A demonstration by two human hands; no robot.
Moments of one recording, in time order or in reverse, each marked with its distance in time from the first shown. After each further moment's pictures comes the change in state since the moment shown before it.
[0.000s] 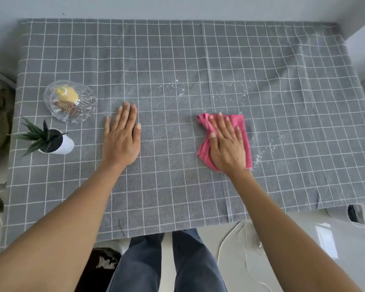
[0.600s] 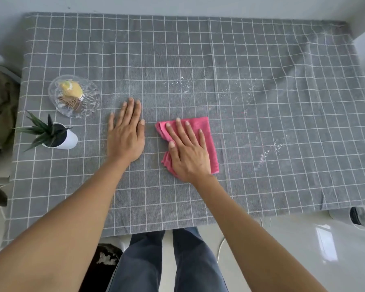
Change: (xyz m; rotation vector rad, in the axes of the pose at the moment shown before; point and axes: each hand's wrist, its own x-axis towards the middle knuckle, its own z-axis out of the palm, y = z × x) left_hand 0.000 0.004 0.001 0.015 0.023 -0.023; right_hand -0.014 -0.091 0.035 0.009 -0.067 -0.179
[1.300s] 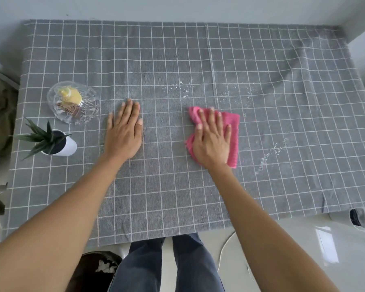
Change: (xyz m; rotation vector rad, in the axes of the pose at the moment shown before) left_hand 0.022 -0.008 -0.008 -0.034 -0.102 0.013; right_hand 0.031 0.040 -0.023 0.056 0.096 0.344
